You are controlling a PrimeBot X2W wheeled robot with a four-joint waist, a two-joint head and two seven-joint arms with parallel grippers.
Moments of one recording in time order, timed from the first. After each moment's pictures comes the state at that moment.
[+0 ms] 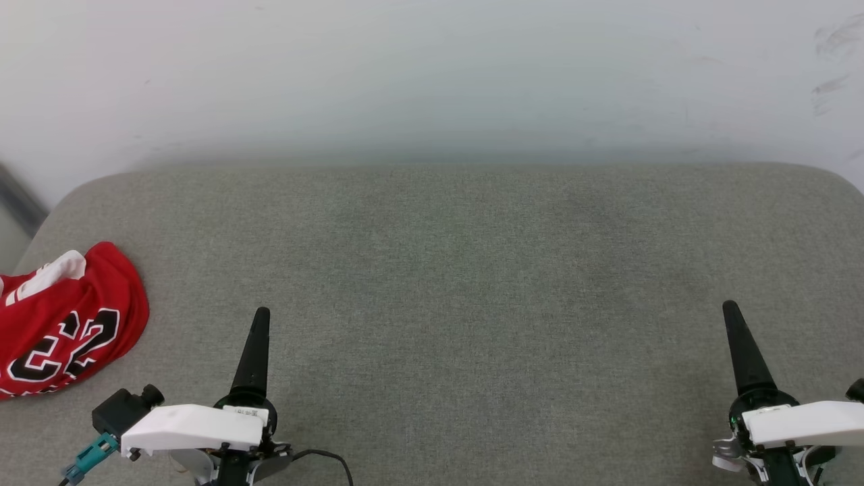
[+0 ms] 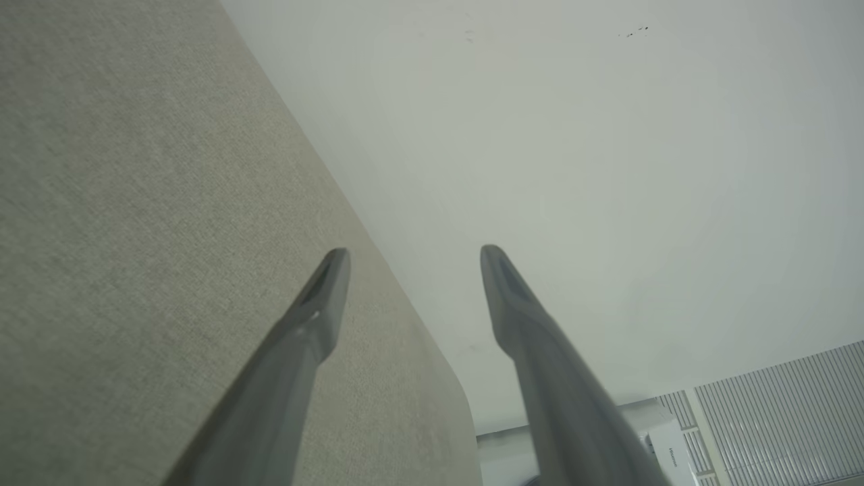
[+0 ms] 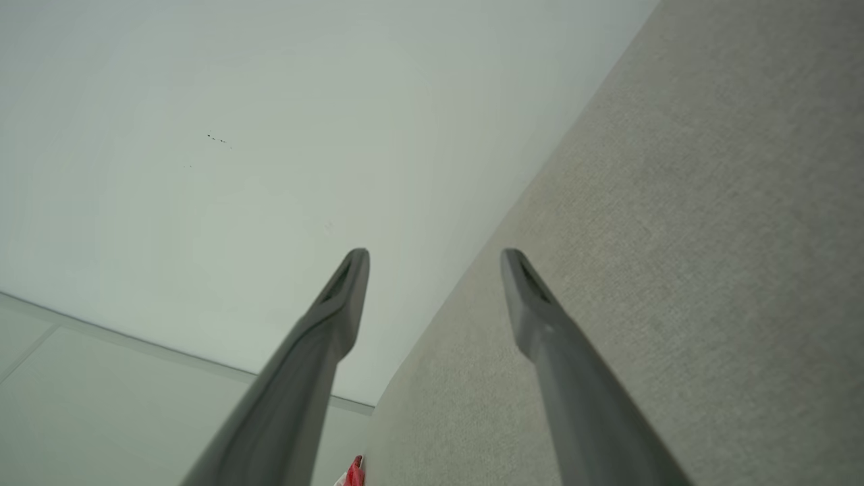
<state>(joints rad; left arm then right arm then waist) -0.07 0.05 0.01 0.18 -1.27 -0.13 -0.02 -0.04 -0.07 -0.07 0.16 1.22 0.13 -0.02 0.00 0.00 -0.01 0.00</state>
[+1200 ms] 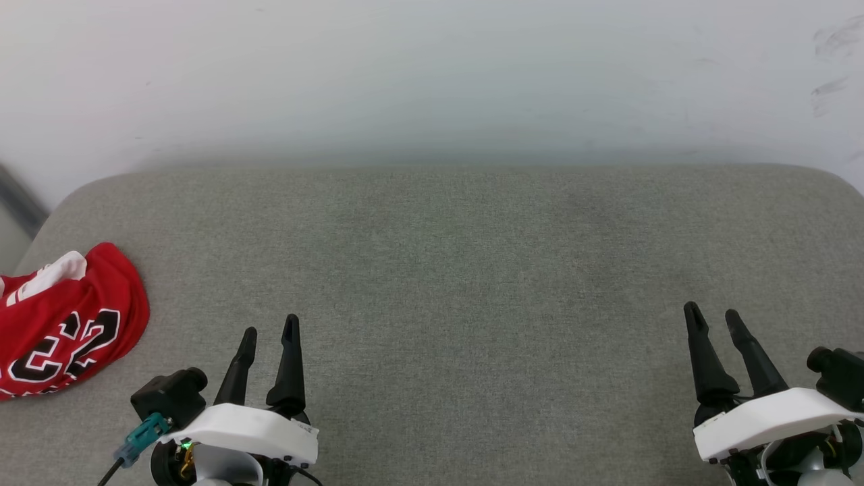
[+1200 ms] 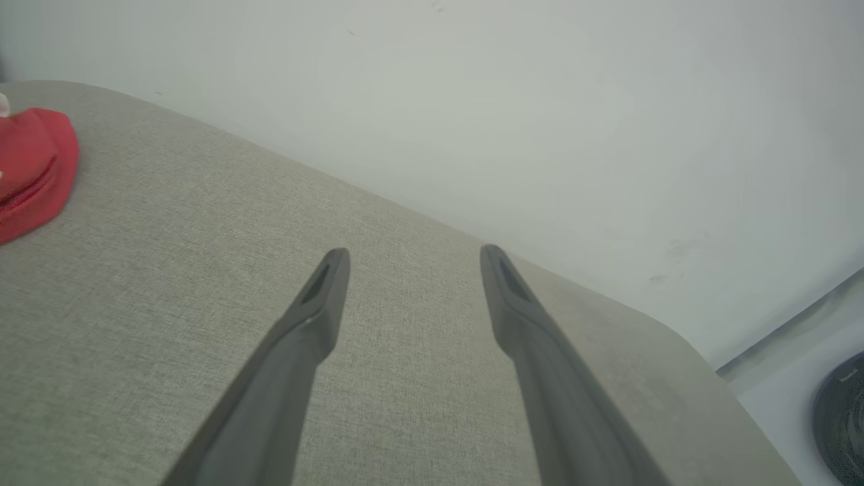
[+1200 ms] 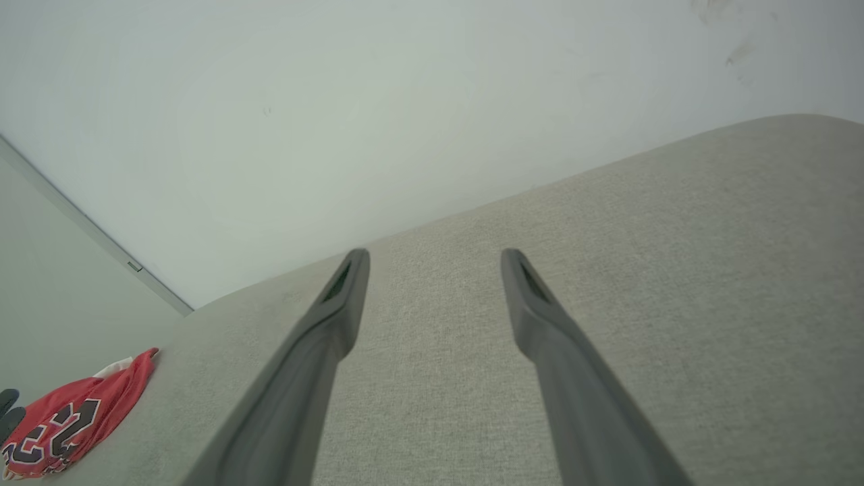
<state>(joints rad) -0.06 0.05 -0.06 0.17 -0.58 -0.06 -0.14 -0.02 -0.07 -0.04 0.07 0.52 0.13 0.00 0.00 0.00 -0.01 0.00</state>
